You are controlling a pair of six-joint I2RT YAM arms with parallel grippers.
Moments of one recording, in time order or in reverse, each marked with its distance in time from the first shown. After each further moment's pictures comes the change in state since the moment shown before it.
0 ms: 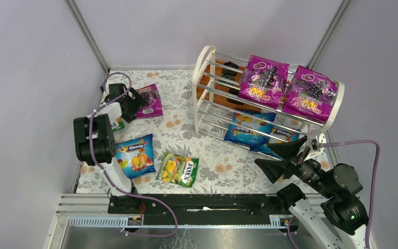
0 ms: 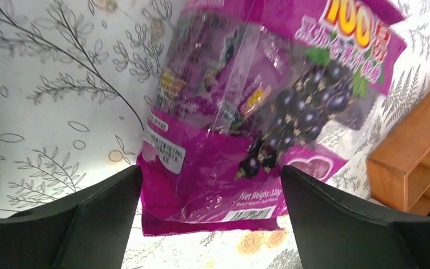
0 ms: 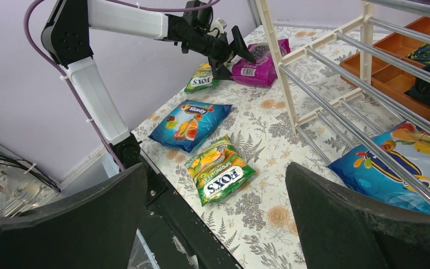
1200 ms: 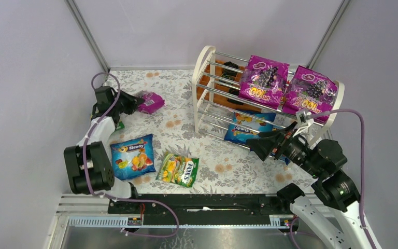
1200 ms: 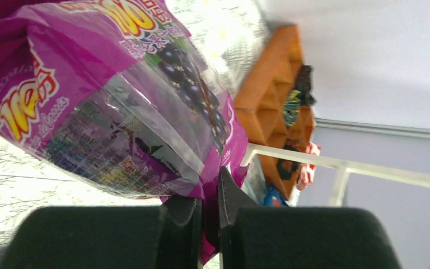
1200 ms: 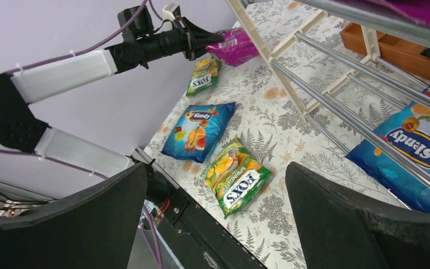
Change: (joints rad) left arm 0.042 -0.313 -0.235 0.216 0.313 -0.196; right arm 0.000 0.247 0.047 0.078 0.067 0.175
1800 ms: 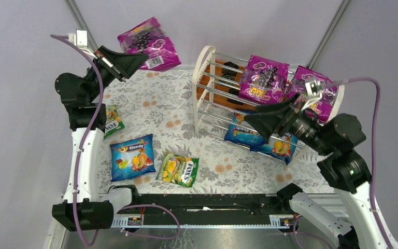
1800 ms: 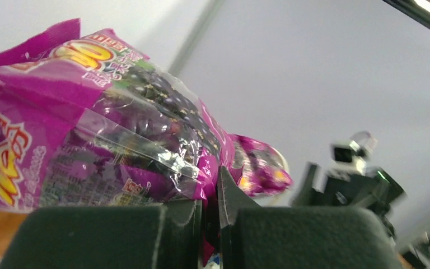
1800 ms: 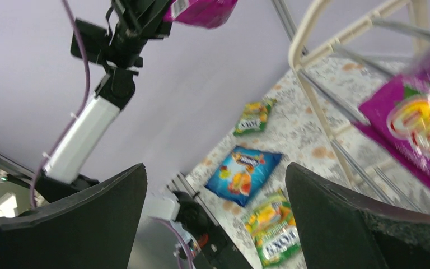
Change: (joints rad) left arm -0.097 -0.397 0.335 0.373 0.365 -0.202; right arm 0.000 0.277 0.359 0.074 -0.106 0.018
